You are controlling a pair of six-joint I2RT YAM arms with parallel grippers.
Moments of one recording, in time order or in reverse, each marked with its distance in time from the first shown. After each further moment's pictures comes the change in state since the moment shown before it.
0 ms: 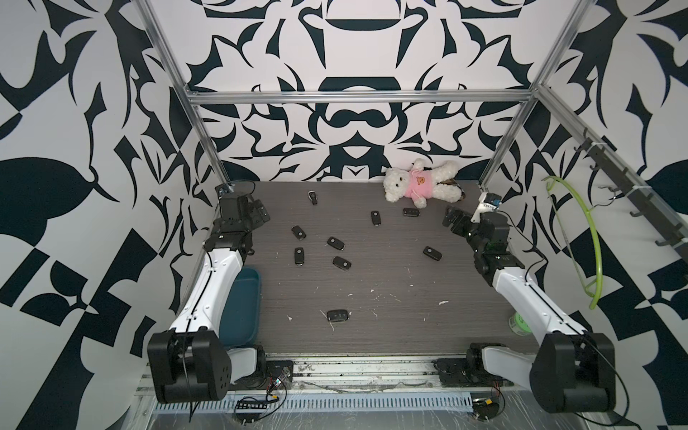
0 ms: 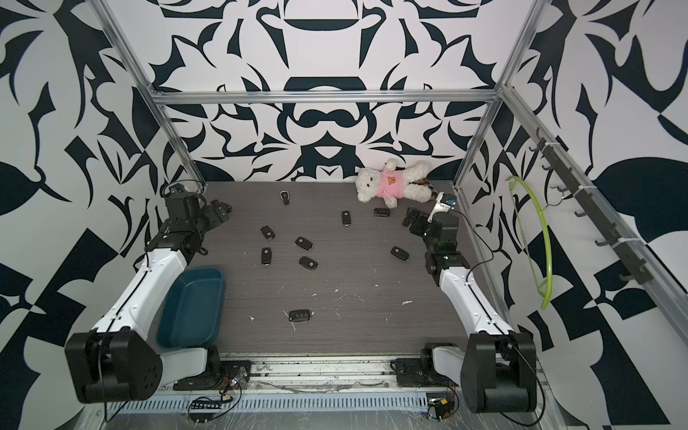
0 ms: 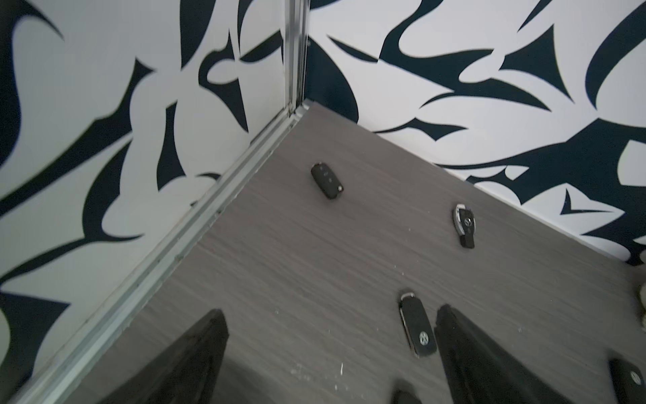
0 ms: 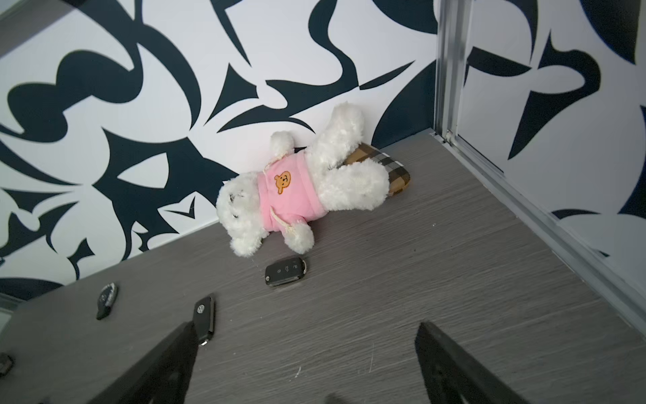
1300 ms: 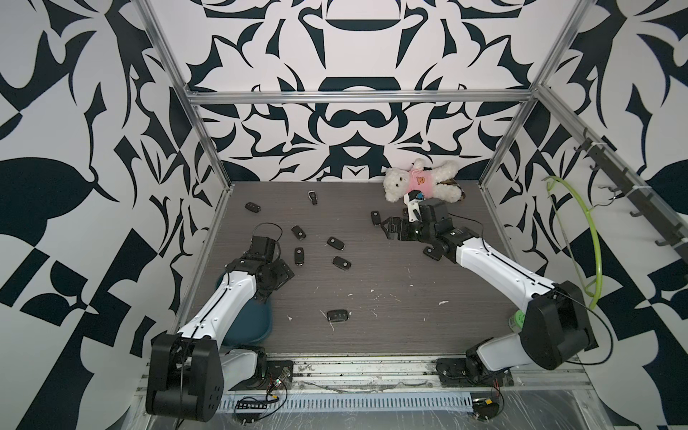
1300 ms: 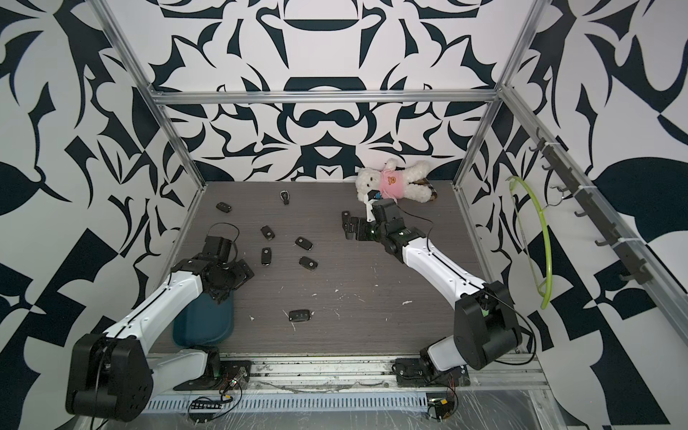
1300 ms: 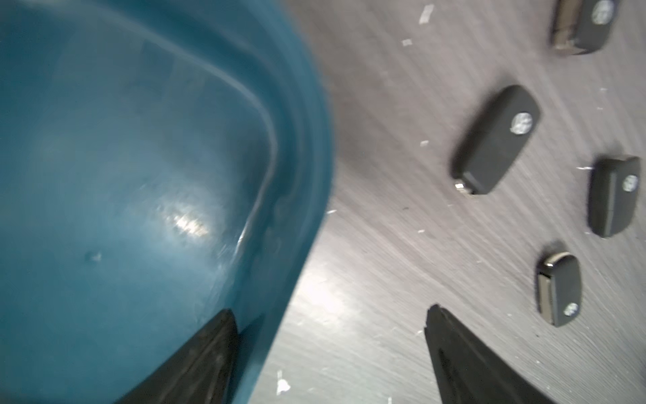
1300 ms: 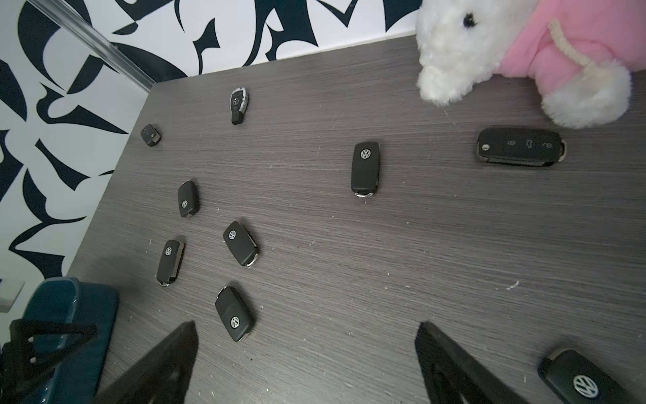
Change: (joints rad) left arm -0.178 0.004 -0.261 -0.365 0.247 -0.429; right arm 0.429 0.257 0.267 -0.337 -0.185 -0.044
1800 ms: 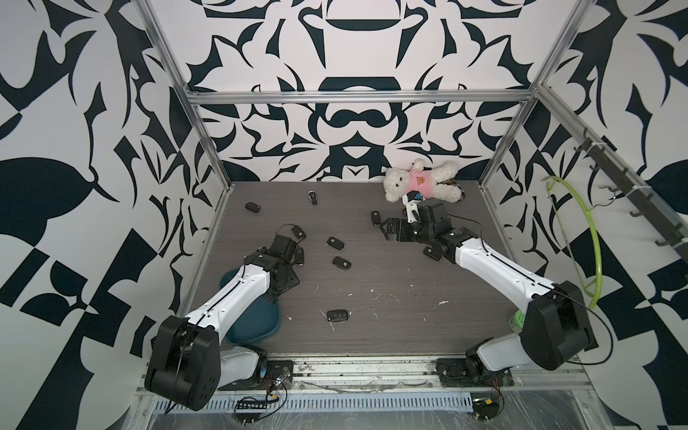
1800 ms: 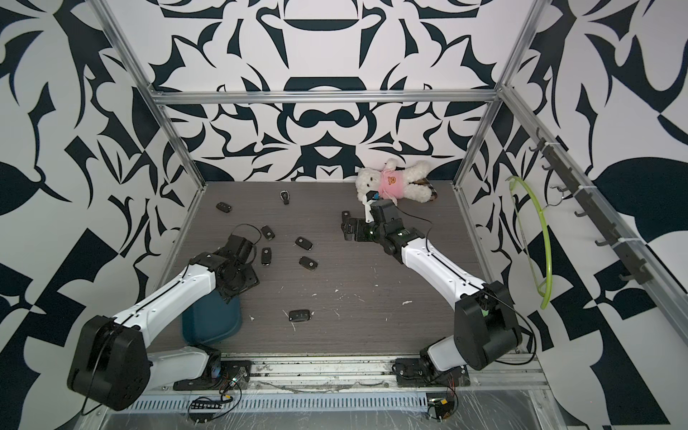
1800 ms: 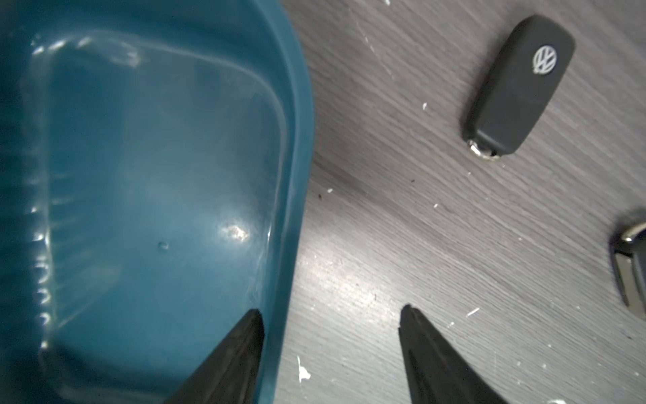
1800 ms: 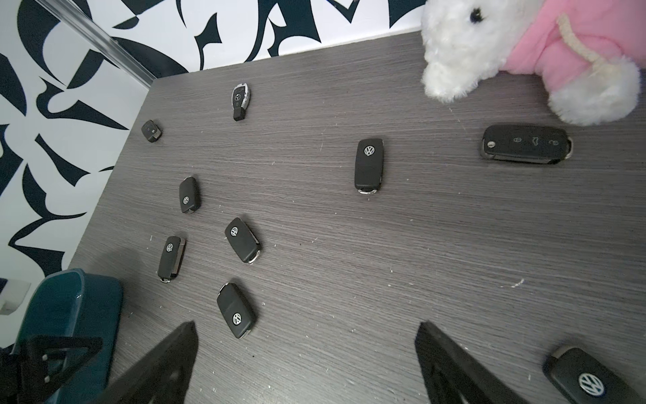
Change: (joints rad) left arm -0.192 0.048 0.040 -0.123 -0.197 -0.037; right arm 0.009 0.000 0.000 -0.002 0.005 0.001
